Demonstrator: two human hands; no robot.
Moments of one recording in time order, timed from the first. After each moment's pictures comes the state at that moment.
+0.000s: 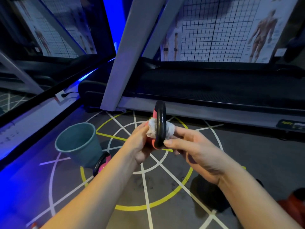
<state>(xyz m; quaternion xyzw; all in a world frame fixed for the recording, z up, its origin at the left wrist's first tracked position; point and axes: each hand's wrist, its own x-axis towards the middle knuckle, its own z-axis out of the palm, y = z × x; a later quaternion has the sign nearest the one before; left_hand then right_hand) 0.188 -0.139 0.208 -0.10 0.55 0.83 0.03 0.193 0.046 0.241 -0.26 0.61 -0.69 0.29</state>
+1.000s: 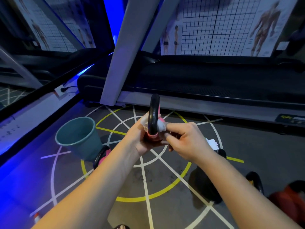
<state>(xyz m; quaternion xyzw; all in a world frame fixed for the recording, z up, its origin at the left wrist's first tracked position) 0.204 -0.117 0.234 -0.15 0.50 0.85 0.06 0.178 0.035 0.215 -0.33 0.83 -0.44 0.01</state>
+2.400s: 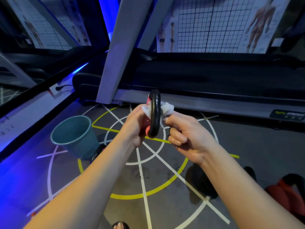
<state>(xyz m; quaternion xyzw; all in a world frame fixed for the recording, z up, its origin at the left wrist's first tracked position) 0.176 -0.132 0.211 -0.10 0.58 0.81 -0.02 0.191 0.036 0.246 -0.09 0.48 -0.82 0.30</state>
